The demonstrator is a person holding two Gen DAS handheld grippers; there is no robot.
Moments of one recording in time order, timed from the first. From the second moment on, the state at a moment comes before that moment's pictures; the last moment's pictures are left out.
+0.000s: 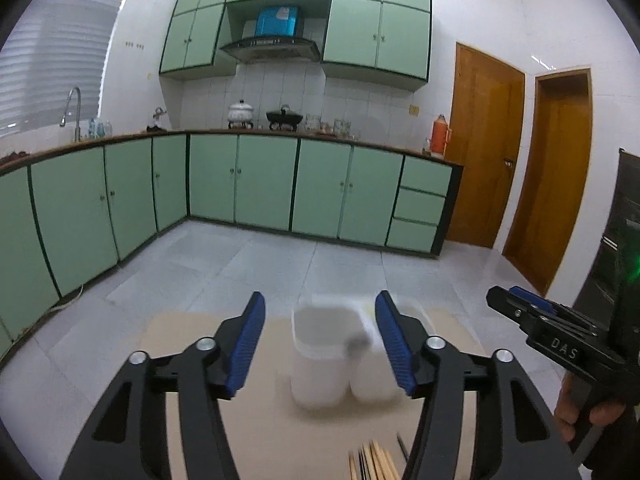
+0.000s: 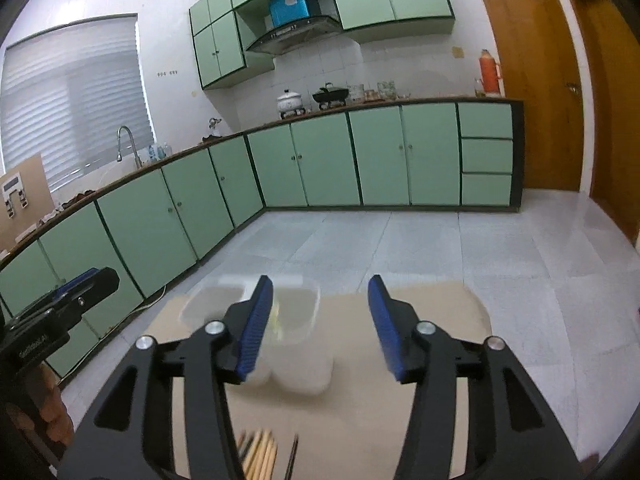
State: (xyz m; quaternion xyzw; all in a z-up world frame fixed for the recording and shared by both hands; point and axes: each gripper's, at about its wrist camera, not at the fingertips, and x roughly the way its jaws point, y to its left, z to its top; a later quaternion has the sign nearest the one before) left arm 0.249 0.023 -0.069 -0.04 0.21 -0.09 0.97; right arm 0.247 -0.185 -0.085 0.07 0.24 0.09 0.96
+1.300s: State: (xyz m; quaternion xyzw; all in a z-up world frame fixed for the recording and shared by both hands) left arm 0.091 0.006 -0.216 0.01 0.40 -0.09 0.91; right arm 0.061 -0.123 -0.222 0.00 0.42 0.12 0.90
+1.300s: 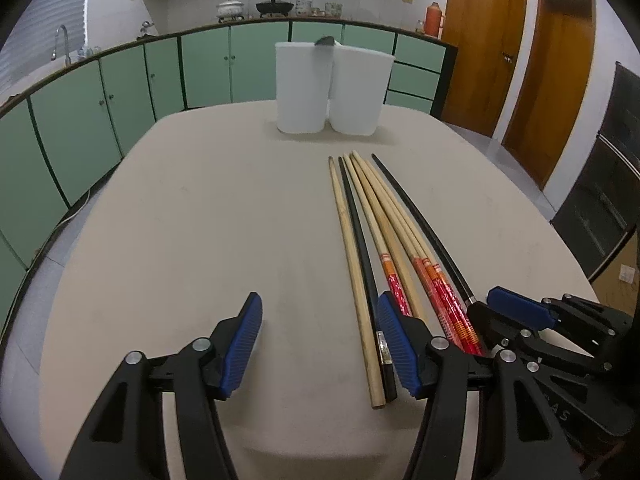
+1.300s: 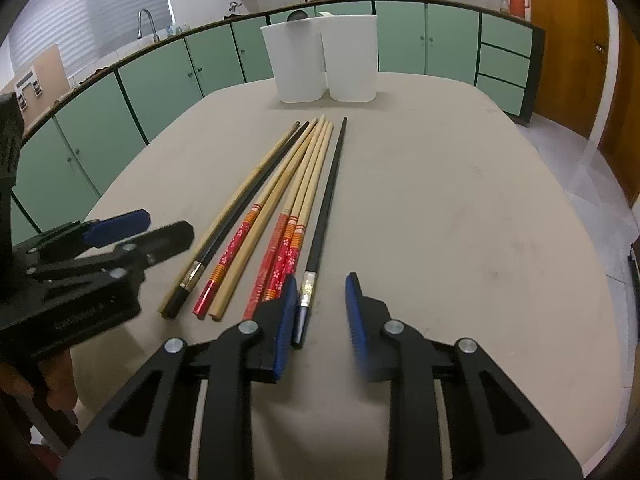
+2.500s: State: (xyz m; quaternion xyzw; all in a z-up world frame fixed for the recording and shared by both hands) left arm 0.125 0.007 -0.221 -0.02 0.42 -0.08 0.90; right arm 0.078 -0.148 -0.223 0.03 0.40 0.09 0.91
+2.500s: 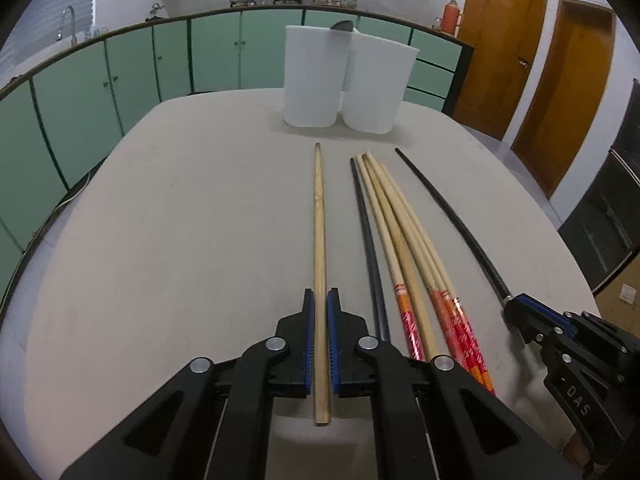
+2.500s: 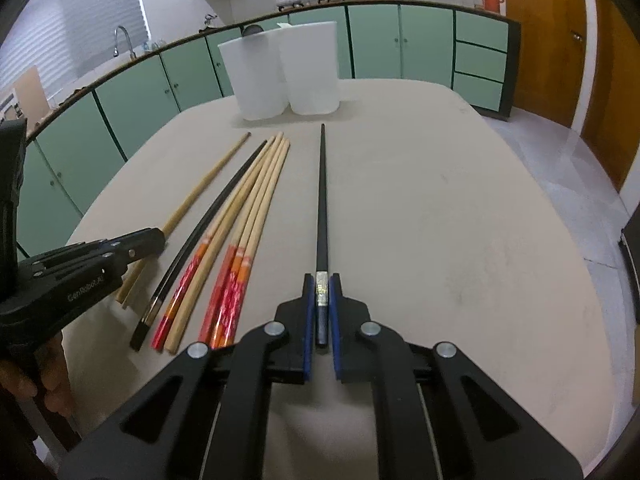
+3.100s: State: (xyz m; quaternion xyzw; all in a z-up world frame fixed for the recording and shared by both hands) left arm 0.058 0.016 -0.209 -0.01 0.36 -0.09 0.93; right arm 0.026 -0.156 -0.205 0.04 0.35 0.09 0.93
